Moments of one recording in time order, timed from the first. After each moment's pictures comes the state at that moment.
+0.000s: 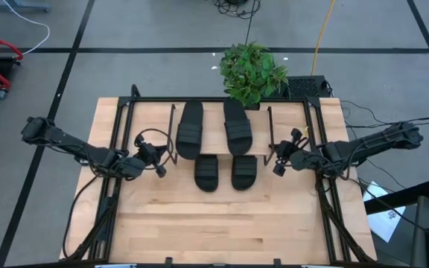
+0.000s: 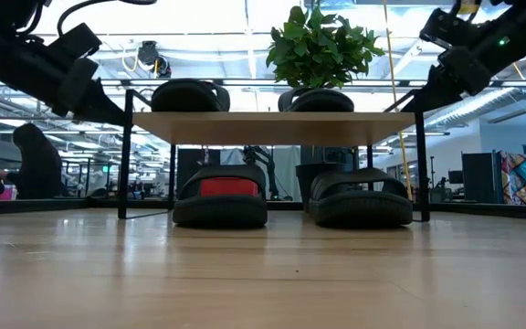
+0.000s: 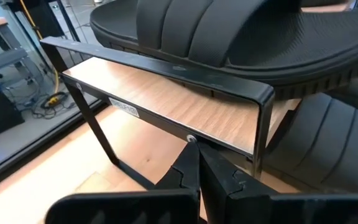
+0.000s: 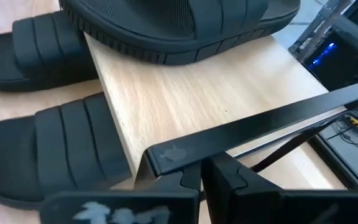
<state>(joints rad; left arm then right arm) -0.32 0.82 0.27 0.00 -0.90 -0.35 0.23 0.83 0.49 -0.40 0.71 0.24</state>
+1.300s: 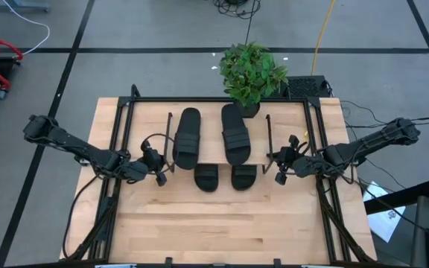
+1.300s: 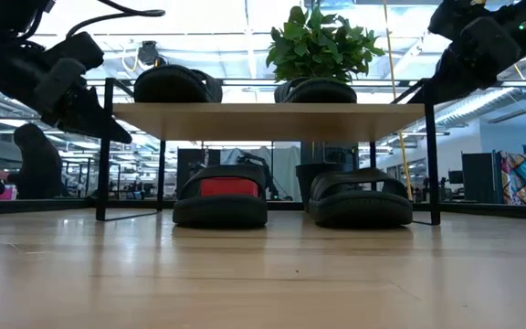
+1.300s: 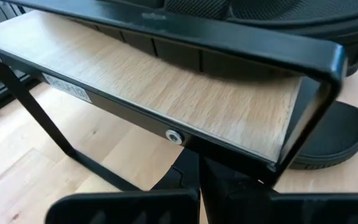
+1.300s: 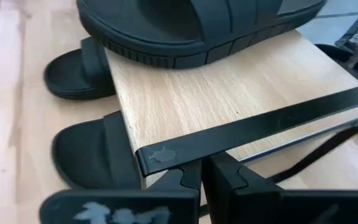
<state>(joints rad) -0.35 0.90 0.27 0.02 -0.73 -0.43 0.34 0.85 0.50 -0.39 0.63 0.38</state>
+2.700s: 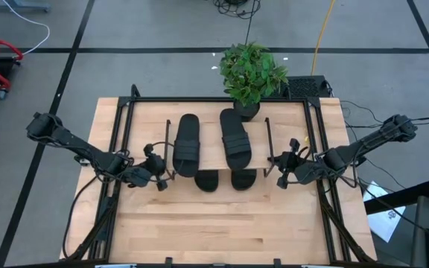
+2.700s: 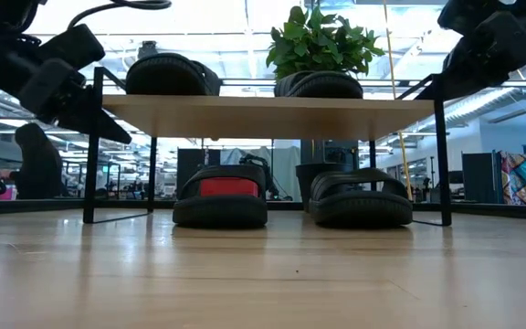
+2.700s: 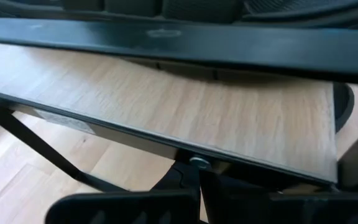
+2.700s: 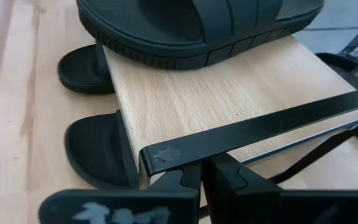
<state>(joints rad) -0.41 0.99 0.33 -0.03 -0.74 -0.38 0.43 0.85 0.50 -0.41 0.71 0.40</state>
